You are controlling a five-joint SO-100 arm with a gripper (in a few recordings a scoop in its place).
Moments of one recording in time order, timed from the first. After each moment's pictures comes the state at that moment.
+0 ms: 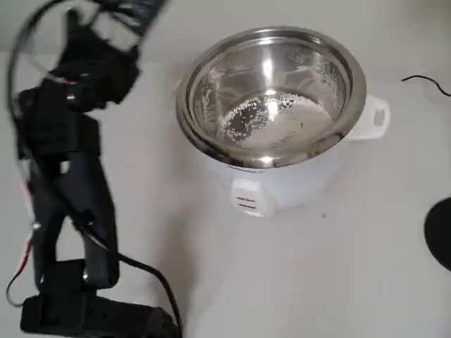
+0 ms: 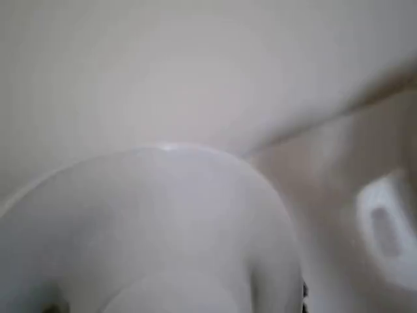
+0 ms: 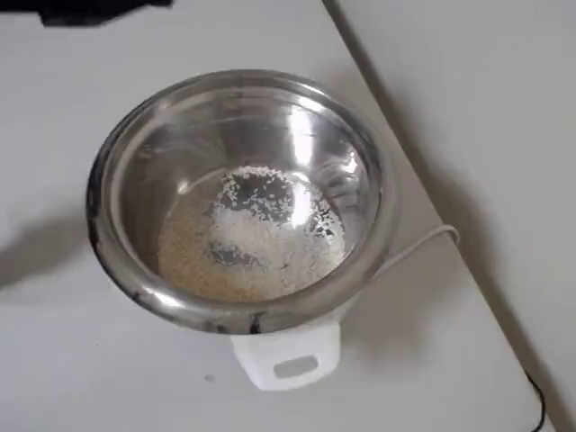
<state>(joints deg) -27.9 104.1 72.6 48.3 -46.1</state>
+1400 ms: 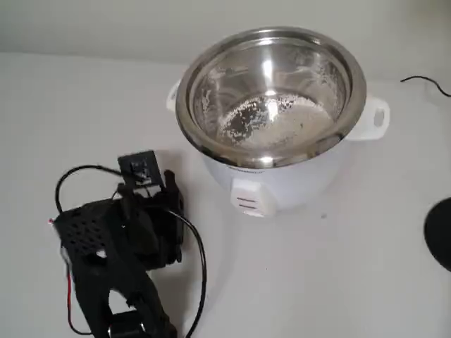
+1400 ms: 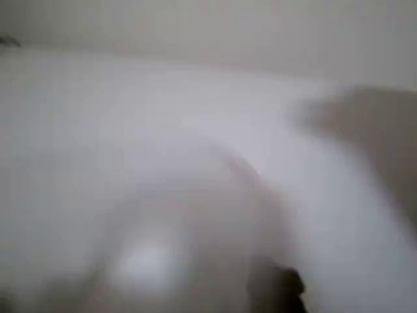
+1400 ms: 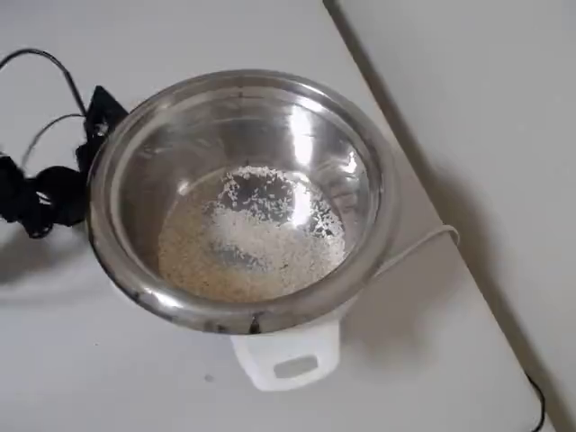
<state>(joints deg) -28.8 51.2 139.6 -81.0 -86.5</state>
